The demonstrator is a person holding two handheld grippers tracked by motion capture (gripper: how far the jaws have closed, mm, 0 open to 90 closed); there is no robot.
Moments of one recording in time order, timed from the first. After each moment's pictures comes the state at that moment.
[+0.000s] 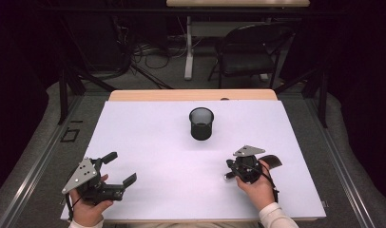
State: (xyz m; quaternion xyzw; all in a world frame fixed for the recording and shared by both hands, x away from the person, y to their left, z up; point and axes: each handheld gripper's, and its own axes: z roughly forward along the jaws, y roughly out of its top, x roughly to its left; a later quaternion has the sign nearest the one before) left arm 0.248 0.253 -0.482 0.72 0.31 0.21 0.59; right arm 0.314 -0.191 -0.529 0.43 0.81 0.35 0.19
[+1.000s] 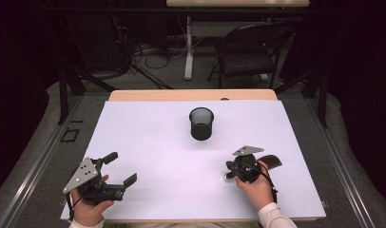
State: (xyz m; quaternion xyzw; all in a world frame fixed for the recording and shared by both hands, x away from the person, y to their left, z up) left arm 0.249 0.253 -0.484 0.72 0.31 0.21 0.59; right arm 0.319 -0.191 -0.537 0.46 0.80 0.35 0.16
